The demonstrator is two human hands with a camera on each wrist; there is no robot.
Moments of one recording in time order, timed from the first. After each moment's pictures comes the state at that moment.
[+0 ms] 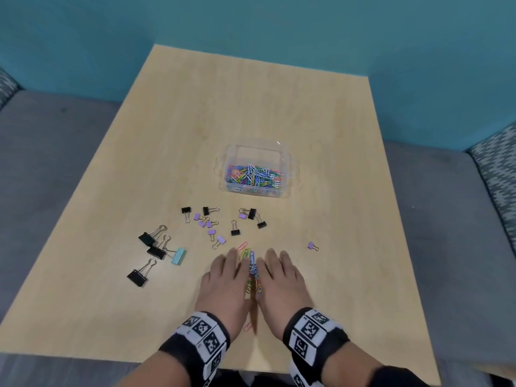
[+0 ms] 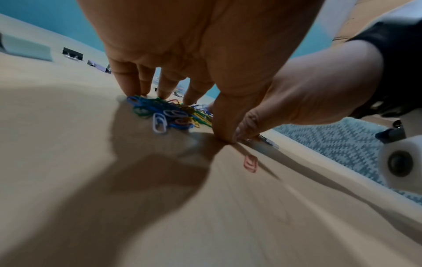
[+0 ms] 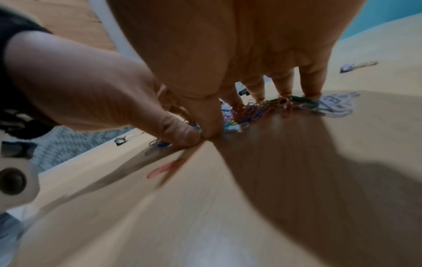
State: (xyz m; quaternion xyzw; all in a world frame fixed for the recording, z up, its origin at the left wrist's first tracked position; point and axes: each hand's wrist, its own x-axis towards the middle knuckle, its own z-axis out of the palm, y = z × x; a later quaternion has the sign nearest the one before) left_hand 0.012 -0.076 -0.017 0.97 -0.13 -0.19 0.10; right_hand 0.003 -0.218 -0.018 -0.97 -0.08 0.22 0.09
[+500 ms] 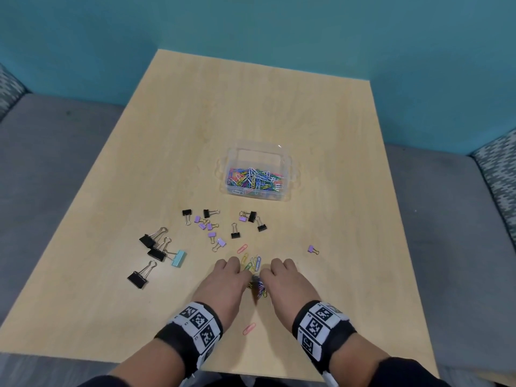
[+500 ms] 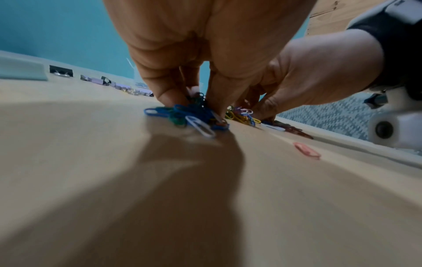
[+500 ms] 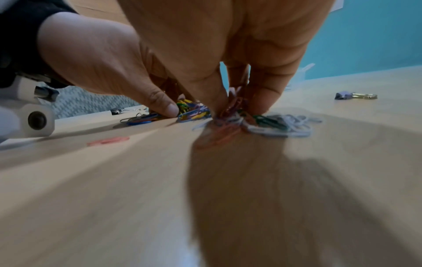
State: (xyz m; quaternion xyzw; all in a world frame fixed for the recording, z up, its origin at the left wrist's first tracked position) left_hand 0.030 -0.066 -0.030 0.96 -0.21 -0.16 0.09; right_hand 0.022 -0.233 0.000 -0.96 -0.17 0.22 0.07
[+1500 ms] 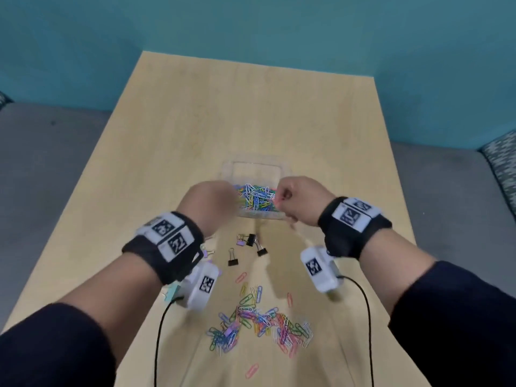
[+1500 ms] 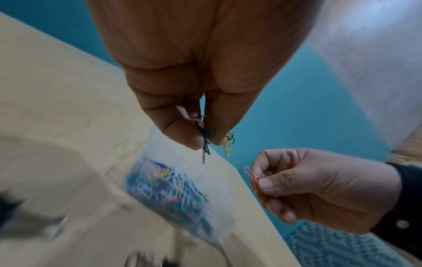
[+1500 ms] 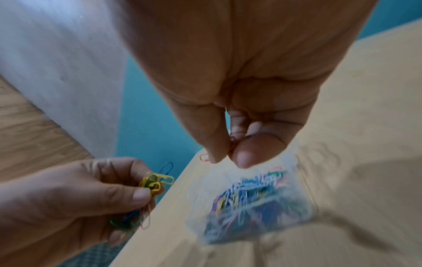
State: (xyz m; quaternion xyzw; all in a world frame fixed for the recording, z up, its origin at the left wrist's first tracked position) left_hand 0.219 -0.061 0.054 0.90 -0.02 -0.17 0.40; right_hand 0.223 -0.274 0.060 -0.91 0.00 0.23 0.36
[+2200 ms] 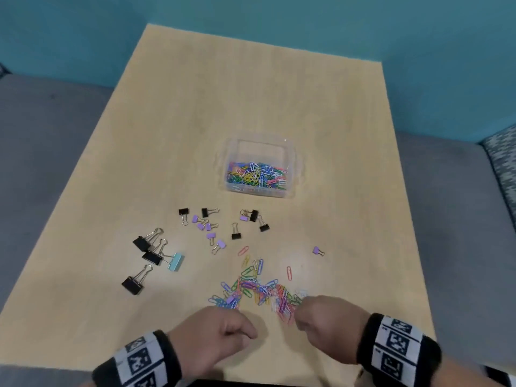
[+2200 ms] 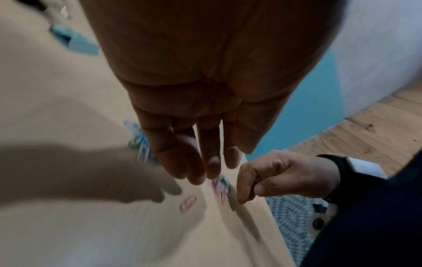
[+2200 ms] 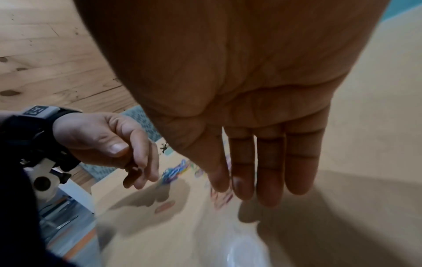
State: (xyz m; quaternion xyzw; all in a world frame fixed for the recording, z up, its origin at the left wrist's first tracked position) left_hand 0.015 -0.030 0.014 0.75 -0.13 -0.47 0.44; right_hand 0.014 -0.295 0.021 -0.86 -0.20 0.46 0.11
